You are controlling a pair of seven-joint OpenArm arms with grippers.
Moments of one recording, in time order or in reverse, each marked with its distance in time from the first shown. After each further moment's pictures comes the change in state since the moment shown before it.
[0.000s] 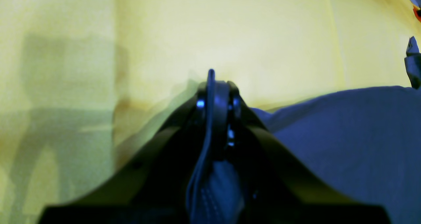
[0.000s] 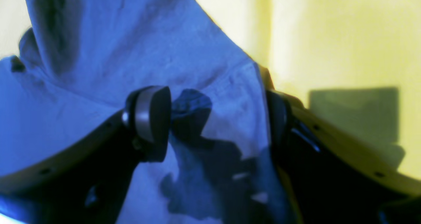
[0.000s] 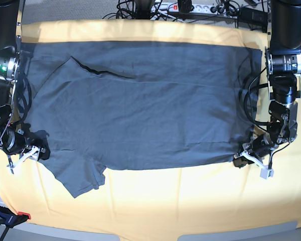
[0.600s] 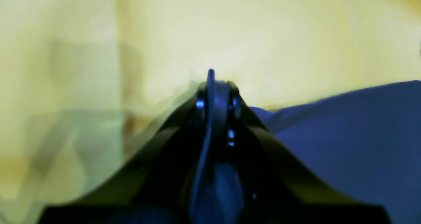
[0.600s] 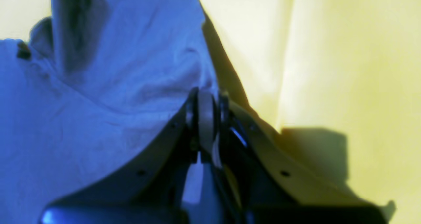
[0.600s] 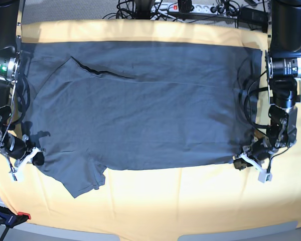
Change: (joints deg) left arm -3.2 0.3 0.2 -0.6 6.5 -0.3 -2.3; right arm 0.3 0.0 -0.1 3.5 -9.3 2.8 10.4
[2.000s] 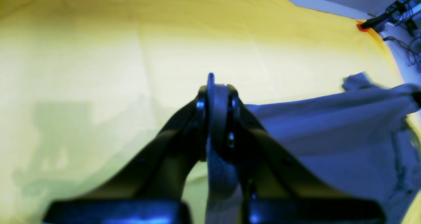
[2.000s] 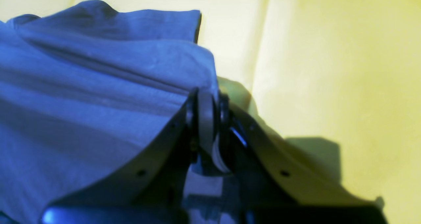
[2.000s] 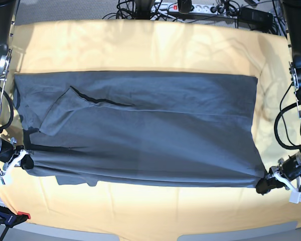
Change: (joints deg) left arm -7.2 -9.6 0.3 2.6 -21.6 -13.0 14.5; right arm -0.8 4.6 -0.3 4.4 6.1 0.9 -6.2
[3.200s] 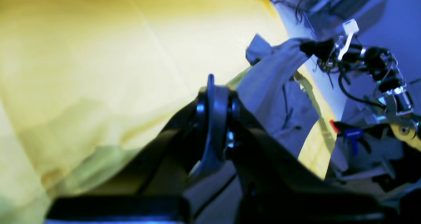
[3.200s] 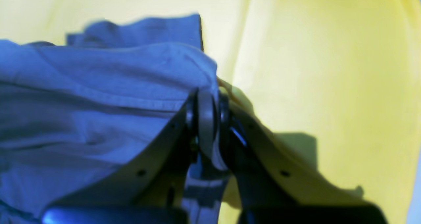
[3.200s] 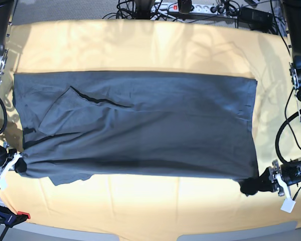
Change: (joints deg) left arm -0.1 0.0 0.0 10.7 -29.4 0.2 34.2; right arm 0.0 1.9 0.0 5.3 0.4 -0.6 -5.1
